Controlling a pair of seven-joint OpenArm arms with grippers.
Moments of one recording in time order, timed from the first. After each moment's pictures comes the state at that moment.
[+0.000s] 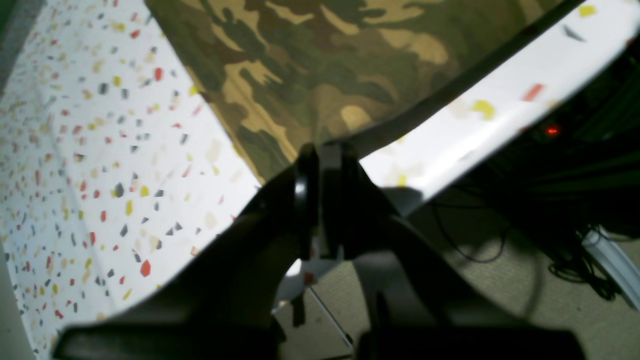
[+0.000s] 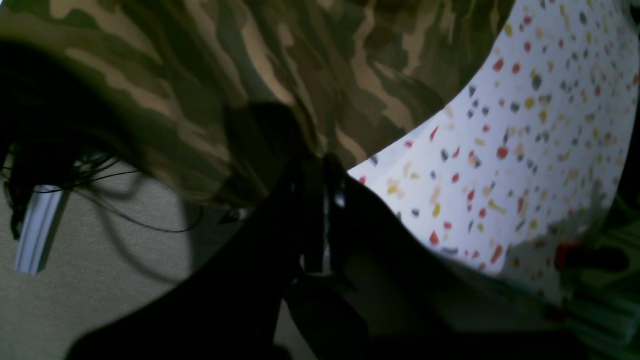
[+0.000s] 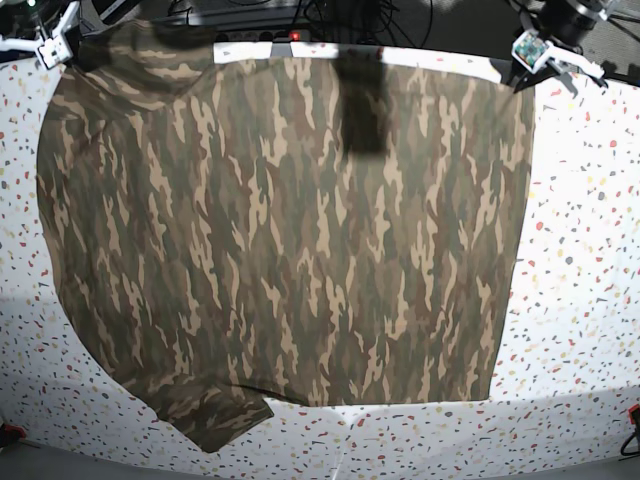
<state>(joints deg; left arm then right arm) 50.8 -23.2 -8.5 110.2 17.9 -20.3 -2.2 -68.7 31.2 28.7 116.1 3.6 13.2 -14.4</state>
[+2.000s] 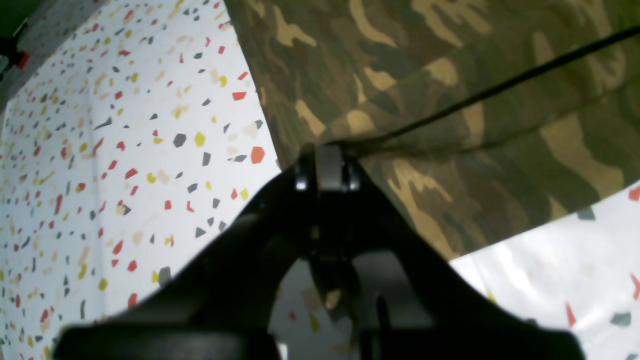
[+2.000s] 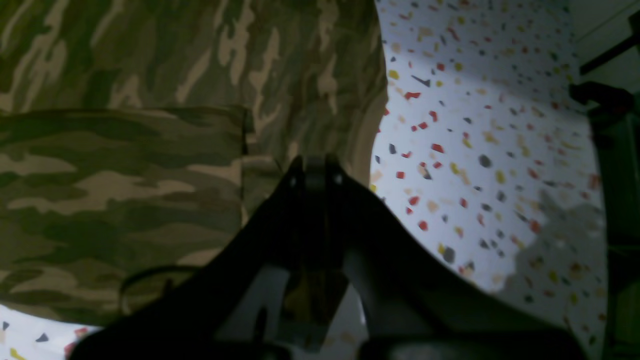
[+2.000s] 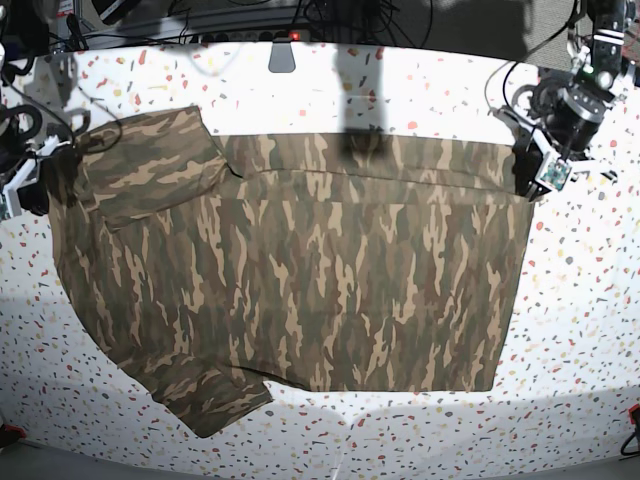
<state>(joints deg) 22.7 -22.8 -6.4 95.6 3.5 -20.6 5.2 -26.7 39.0 27.8 96.3 20.1 26.5 -19.9</state>
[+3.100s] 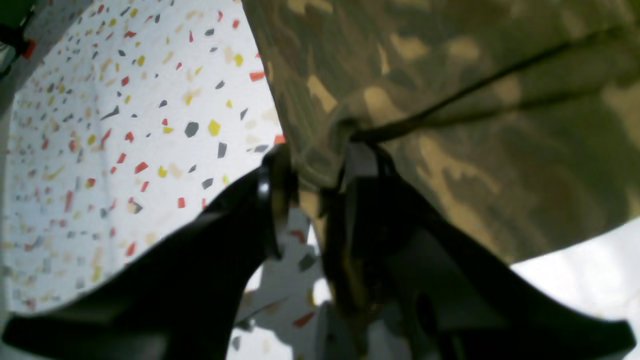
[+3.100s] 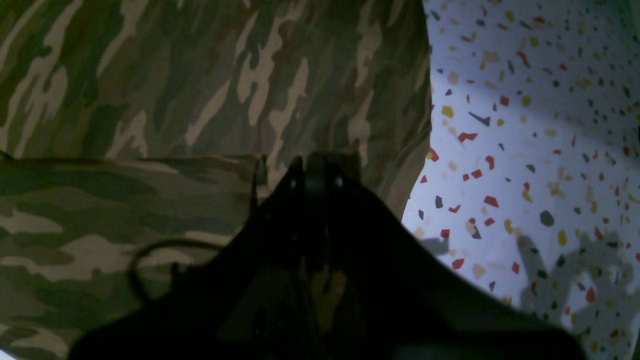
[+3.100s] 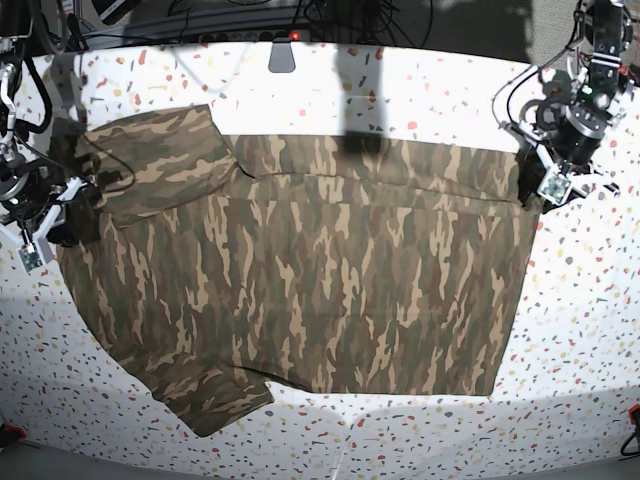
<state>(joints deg) 17.5 -22.6 -6.3 87.0 10.8 -20.2 2.6 -10.8 38.9 17.2 89.8 19.9 28.6 -29.6</state>
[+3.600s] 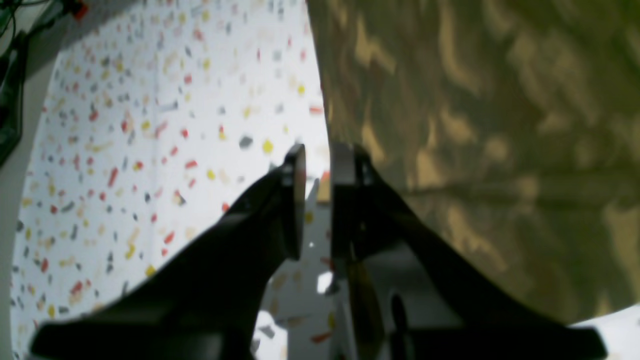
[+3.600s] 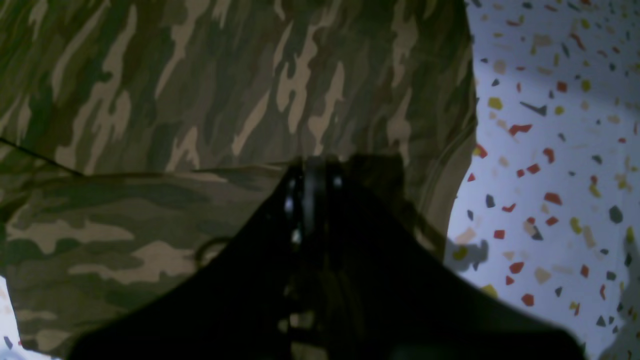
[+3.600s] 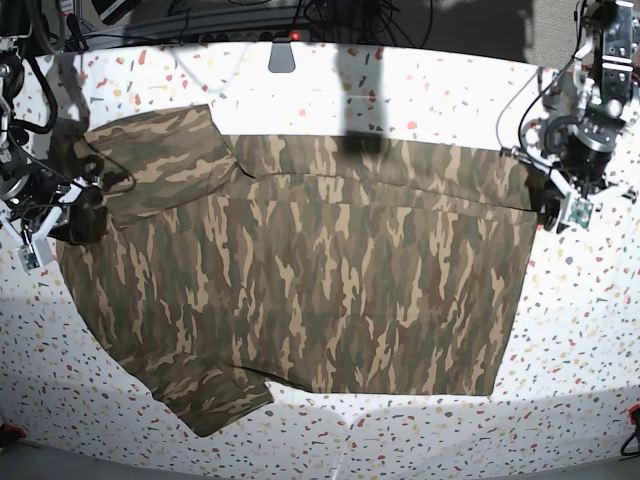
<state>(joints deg) 17.6 -23.0 -6.5 96.9 -3.1 -12.6 13.5 -10.8 38.9 17.2 89.9 29.7 28.9 -34.3</state>
